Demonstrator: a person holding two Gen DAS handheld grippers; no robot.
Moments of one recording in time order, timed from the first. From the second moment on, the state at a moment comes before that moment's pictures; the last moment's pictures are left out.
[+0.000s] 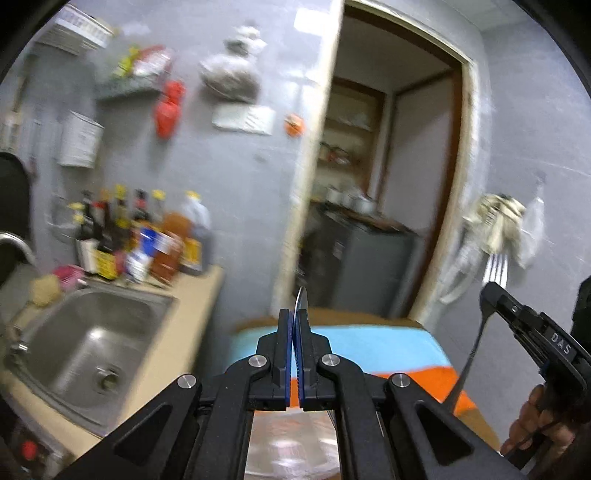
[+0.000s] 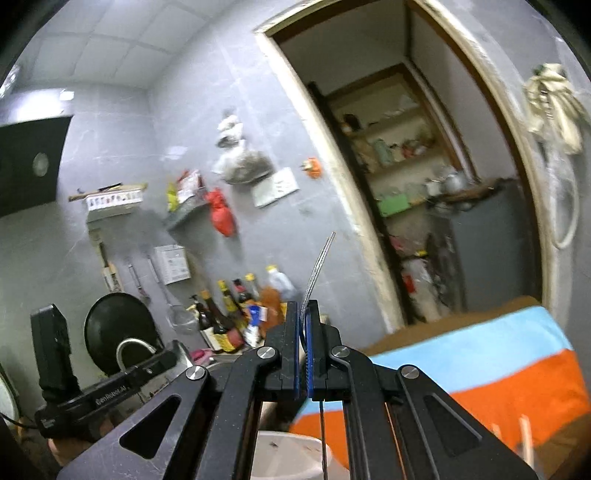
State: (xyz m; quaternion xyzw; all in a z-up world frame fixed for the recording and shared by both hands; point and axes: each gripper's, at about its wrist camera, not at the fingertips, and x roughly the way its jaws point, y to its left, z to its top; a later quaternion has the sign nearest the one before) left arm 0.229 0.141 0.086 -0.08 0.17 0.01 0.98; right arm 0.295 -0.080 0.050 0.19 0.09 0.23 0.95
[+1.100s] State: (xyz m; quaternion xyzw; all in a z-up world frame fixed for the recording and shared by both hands) left arm 0.254 0.177 -0.006 -0.10 0.23 0.00 0.97; right arm 0.302 -0.043 -0.054 0.14 0.21 0.22 0.94
